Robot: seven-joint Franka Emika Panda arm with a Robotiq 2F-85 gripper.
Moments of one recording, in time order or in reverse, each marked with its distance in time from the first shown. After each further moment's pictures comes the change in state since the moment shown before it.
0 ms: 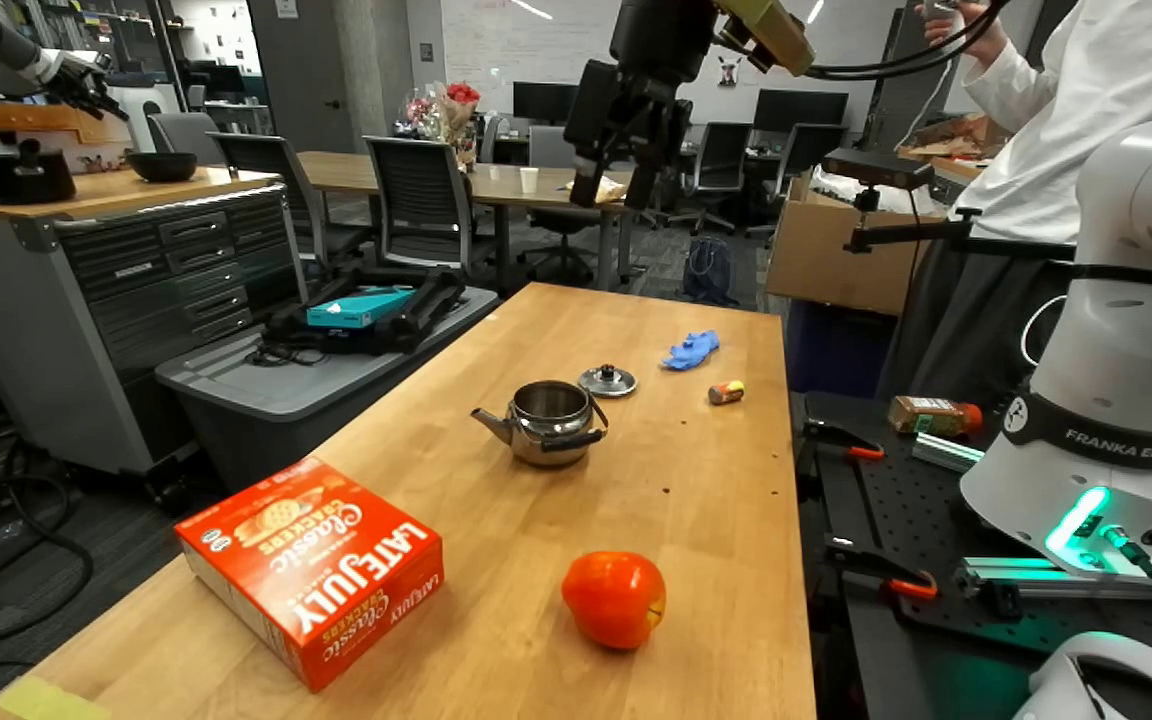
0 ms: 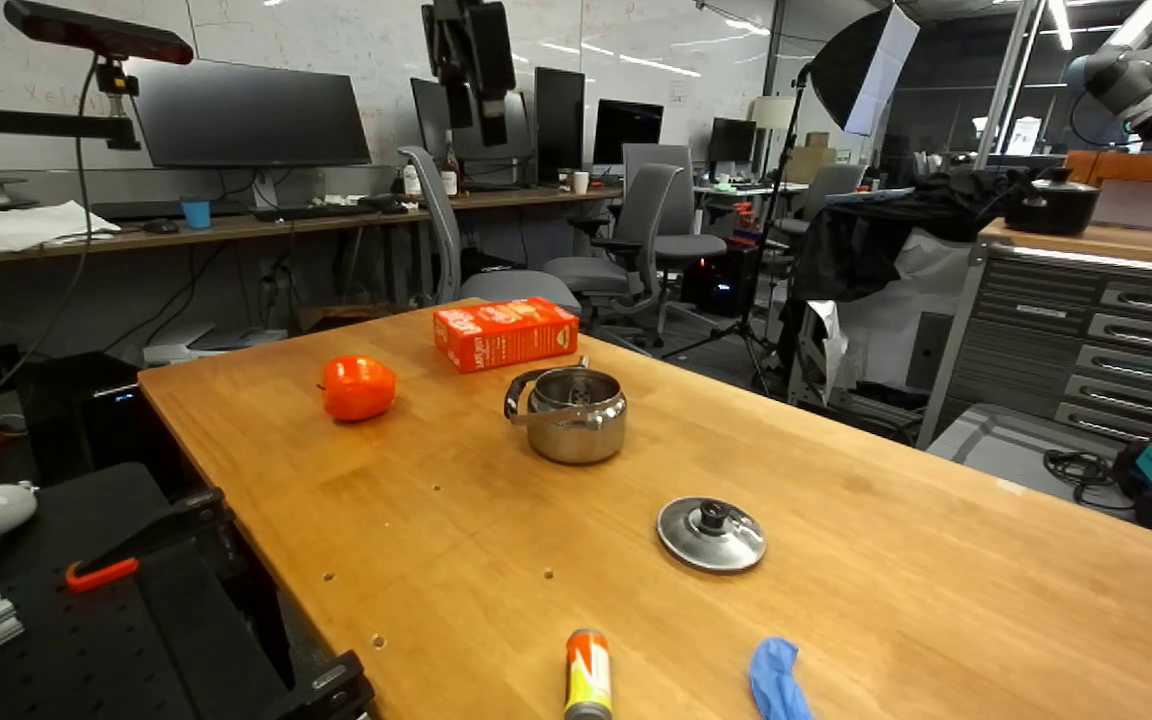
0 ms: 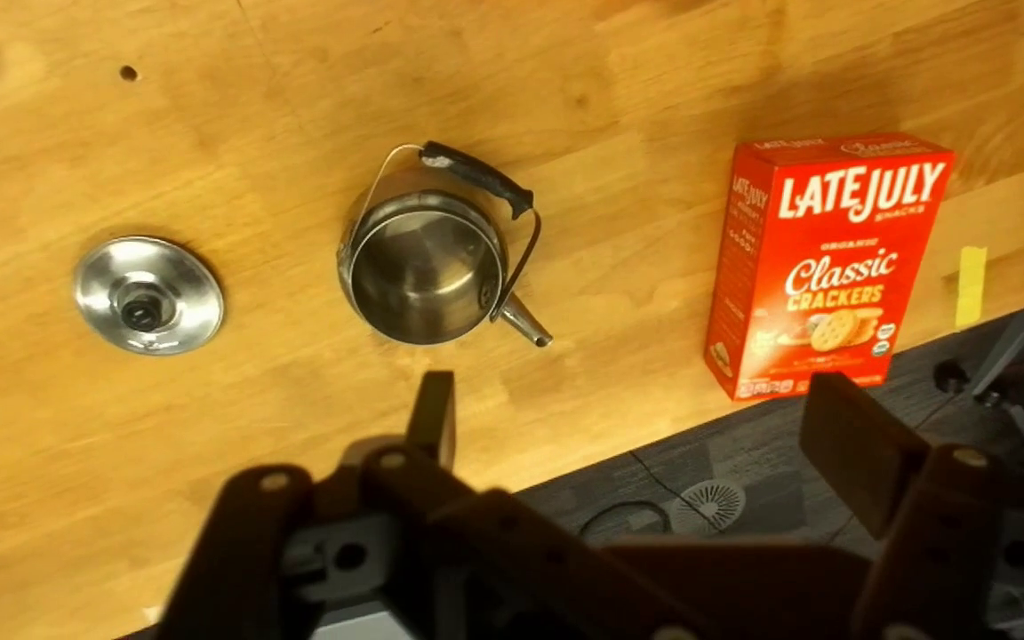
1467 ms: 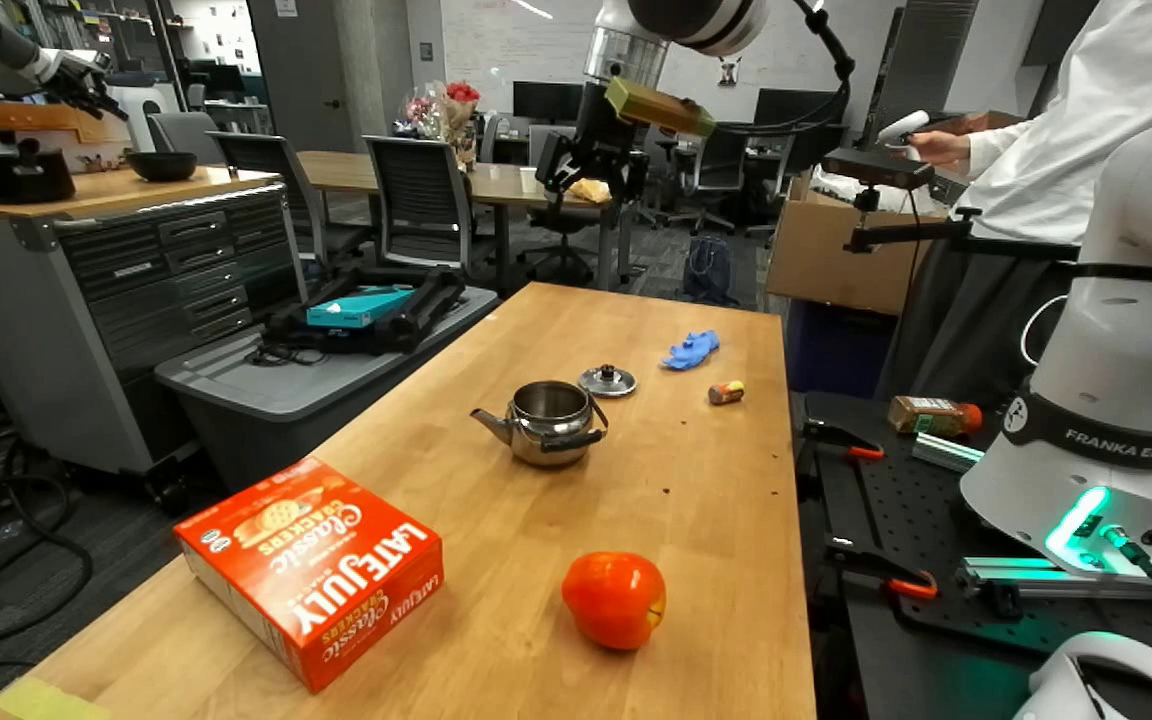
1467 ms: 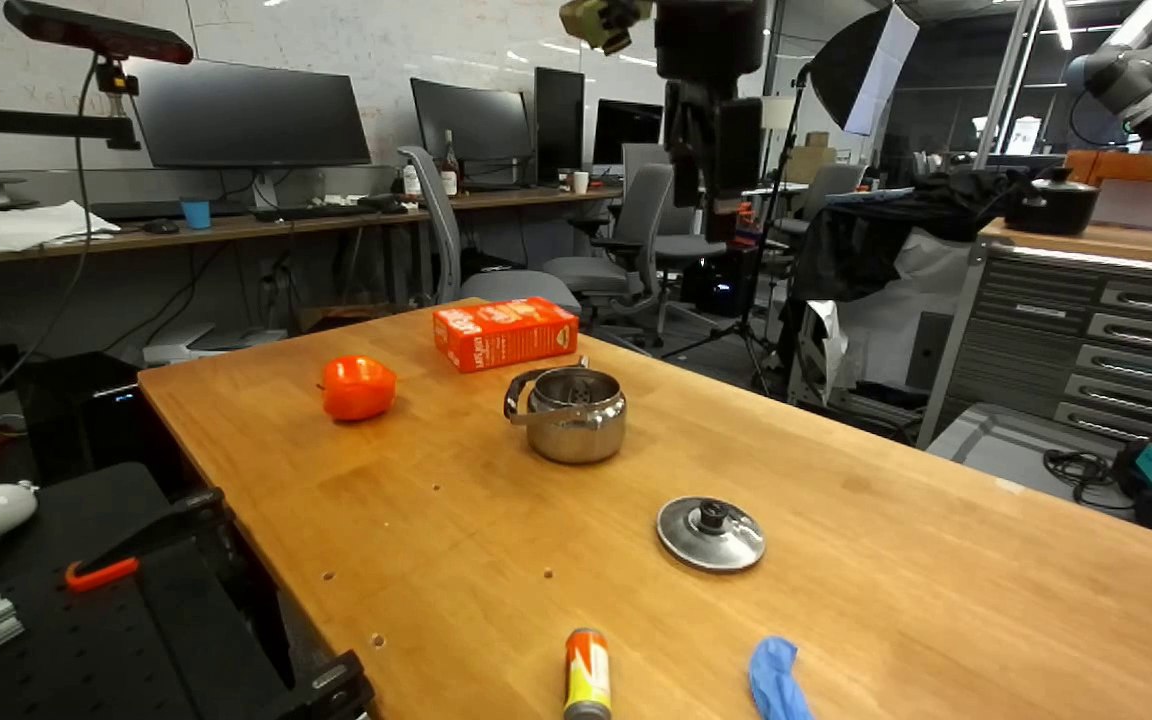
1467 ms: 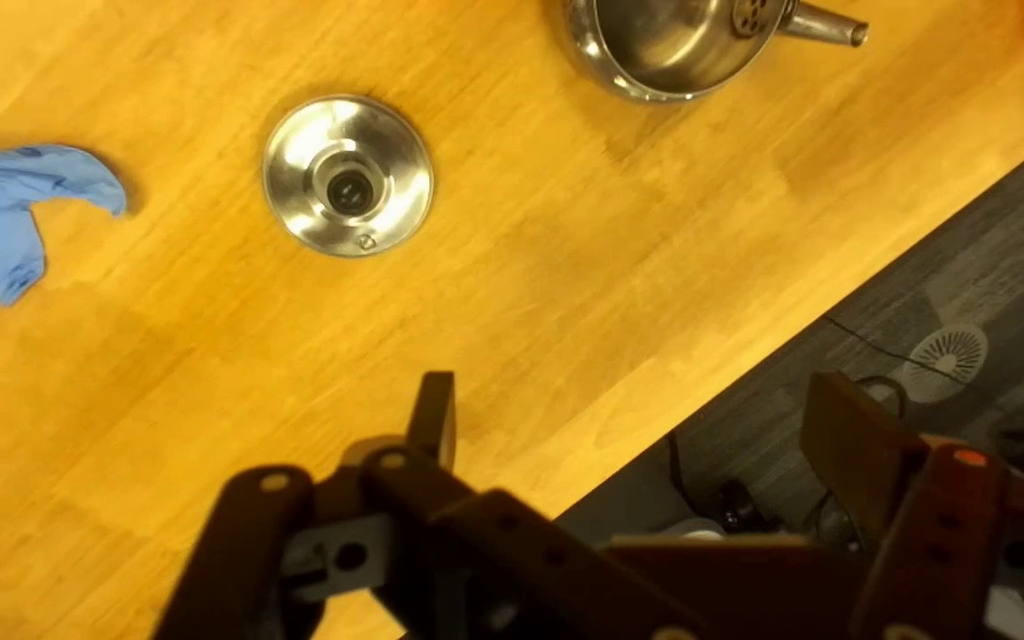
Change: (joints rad) arm -0.168 0.365 -0.205 0.218 0.003 0.109 -0.004
